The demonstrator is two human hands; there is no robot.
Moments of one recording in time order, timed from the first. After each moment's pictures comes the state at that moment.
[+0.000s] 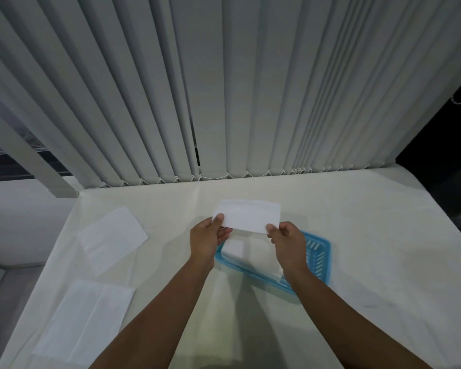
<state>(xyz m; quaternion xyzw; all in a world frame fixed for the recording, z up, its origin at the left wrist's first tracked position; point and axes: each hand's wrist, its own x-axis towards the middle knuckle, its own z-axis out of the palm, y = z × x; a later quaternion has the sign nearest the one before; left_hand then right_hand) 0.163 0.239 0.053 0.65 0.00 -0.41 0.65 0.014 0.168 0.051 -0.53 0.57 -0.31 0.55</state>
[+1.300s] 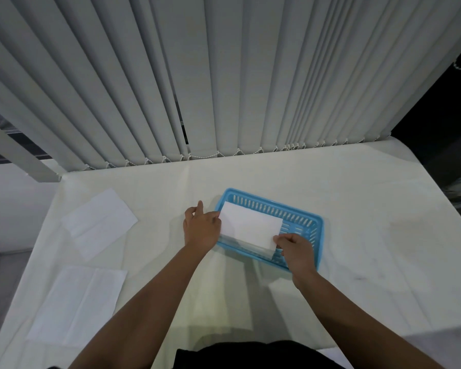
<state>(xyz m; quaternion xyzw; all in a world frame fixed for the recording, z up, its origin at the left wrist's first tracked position) 0.164 0.242 0.004 0.89 -0.37 -0.21 0.16 -0.038 0.177 -0.002 -0.46 0.65 -0.22 0.56</state>
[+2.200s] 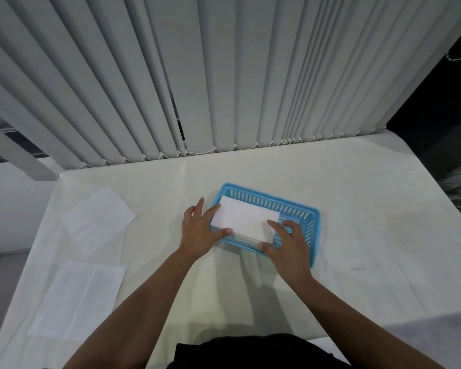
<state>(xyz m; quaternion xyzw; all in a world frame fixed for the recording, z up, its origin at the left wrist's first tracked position) 0.166 0.263 -0.010 0.85 -0.44 -0.23 0.18 -0.050 0.195 -0.017 -0.75 0.56 -0.14 0.32</state>
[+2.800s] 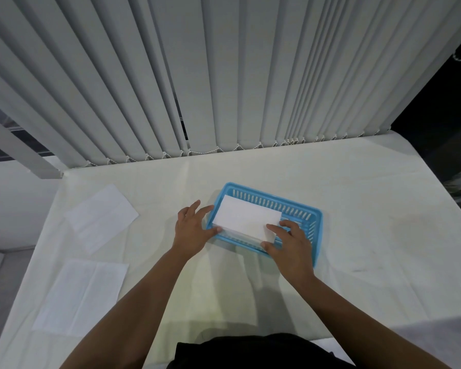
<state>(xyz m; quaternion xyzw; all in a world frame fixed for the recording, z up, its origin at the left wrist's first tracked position) 0.183 0.273 -0.015 0.85 -0.43 -0.22 0.19 -0.053 0.191 -0.024 -0.80 0.52 -0.14 0.27</state>
